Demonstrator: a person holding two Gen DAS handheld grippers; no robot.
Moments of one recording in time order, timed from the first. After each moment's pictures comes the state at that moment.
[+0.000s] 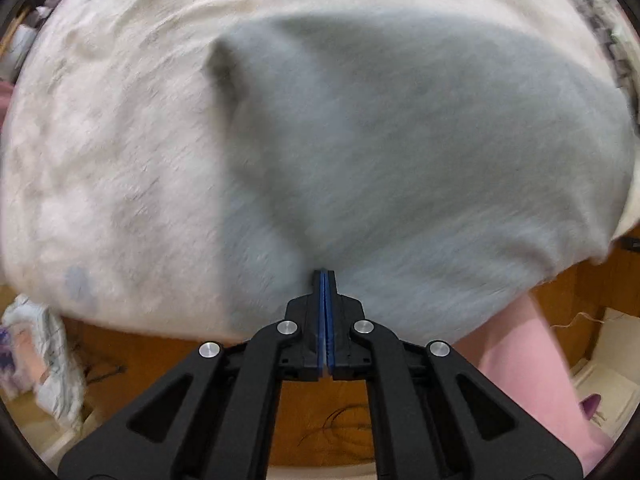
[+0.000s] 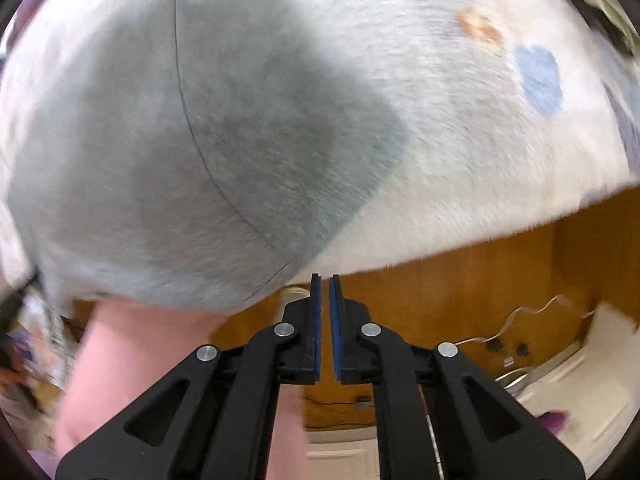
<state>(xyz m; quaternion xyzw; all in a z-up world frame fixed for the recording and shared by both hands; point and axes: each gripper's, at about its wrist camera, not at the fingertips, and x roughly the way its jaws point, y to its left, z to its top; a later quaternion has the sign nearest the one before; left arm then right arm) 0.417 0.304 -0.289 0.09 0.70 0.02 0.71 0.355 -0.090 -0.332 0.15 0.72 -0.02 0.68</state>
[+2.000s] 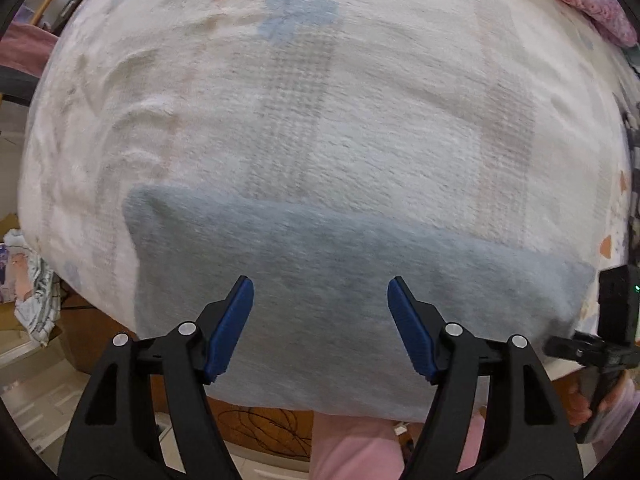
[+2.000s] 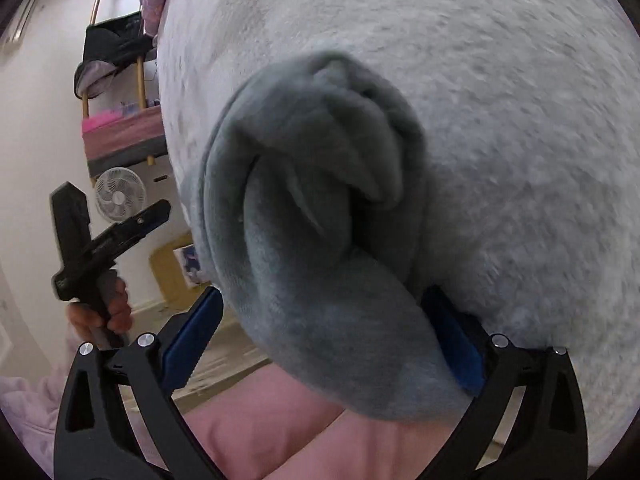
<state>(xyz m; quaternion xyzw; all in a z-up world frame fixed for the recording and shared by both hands) 0.523 0.185 -0.254 -0.02 0.69 0.11 0.71 0.490 -0.165 -0.391 0.35 0.69 0.34 0.53</state>
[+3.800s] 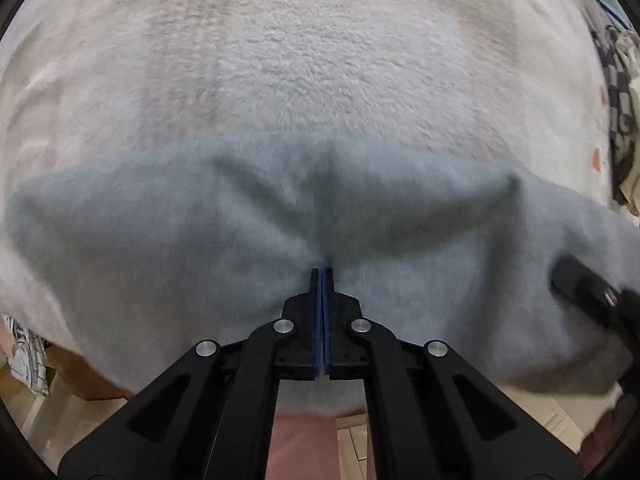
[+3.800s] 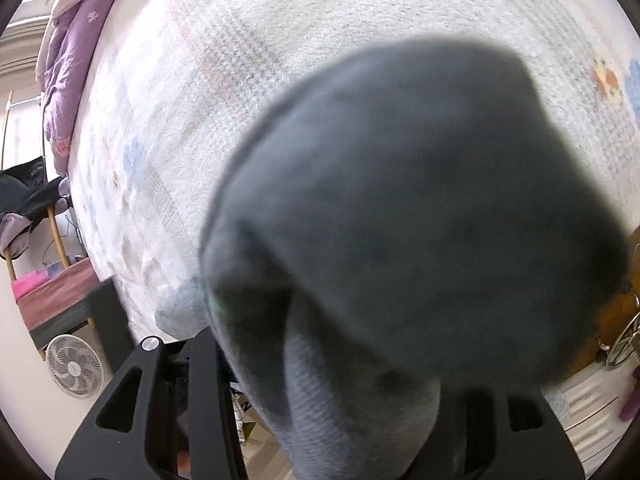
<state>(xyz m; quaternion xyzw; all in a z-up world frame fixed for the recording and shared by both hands) 0.509 0.194 -0.315 -0.03 0.78 -0.02 0.63 0.453 -0.055 -0.311 0.40 0.68 0.01 0.62</state>
